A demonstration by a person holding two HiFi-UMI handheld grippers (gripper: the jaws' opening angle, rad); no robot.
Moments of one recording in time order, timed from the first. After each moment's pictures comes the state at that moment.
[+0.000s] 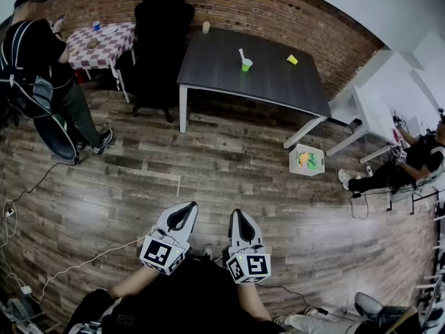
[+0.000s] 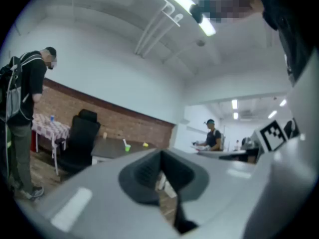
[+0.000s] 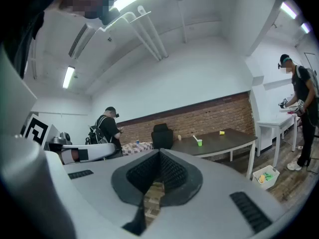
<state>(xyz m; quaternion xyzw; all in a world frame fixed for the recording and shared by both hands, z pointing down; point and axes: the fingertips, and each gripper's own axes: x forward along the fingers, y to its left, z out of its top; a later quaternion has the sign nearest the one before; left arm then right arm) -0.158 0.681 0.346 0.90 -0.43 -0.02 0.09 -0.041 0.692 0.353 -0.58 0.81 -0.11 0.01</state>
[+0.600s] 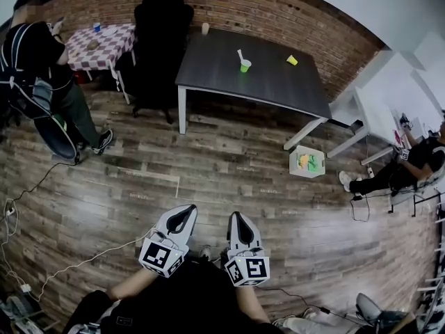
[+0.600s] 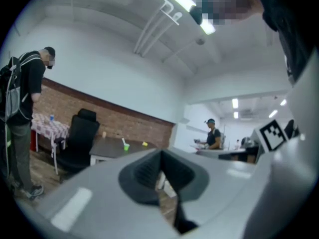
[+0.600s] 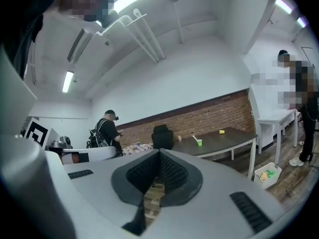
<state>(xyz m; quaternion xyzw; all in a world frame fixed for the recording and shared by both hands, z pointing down) -0.138 0.684 0.345 0.90 -0.43 -0.02 0.10 -0.023 0.694 0.353 -0.58 0.81 -0.12 0.02</state>
